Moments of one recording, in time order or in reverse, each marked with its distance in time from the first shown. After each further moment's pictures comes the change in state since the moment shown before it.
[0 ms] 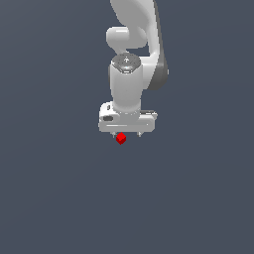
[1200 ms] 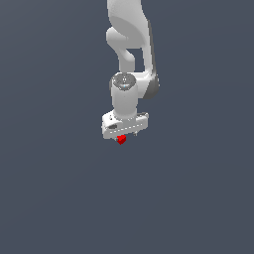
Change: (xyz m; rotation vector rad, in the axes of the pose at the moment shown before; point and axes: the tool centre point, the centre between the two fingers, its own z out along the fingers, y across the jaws) arm -0.046 0.005 0.071 0.006 -0.014 -0.310
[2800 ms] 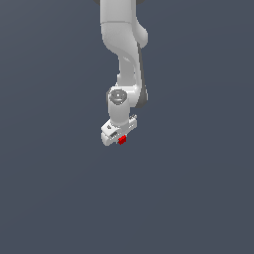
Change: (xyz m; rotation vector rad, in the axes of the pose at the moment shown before) arm -0.052 0.011 0.086 0.004 -0.017 -0.366
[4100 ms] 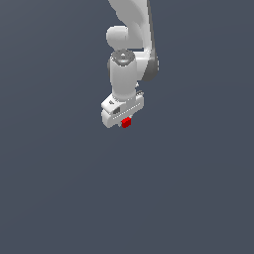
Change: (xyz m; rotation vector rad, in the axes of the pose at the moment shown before) arm 0.011 -0.020 -0.137 0.000 -0.001 -0.001
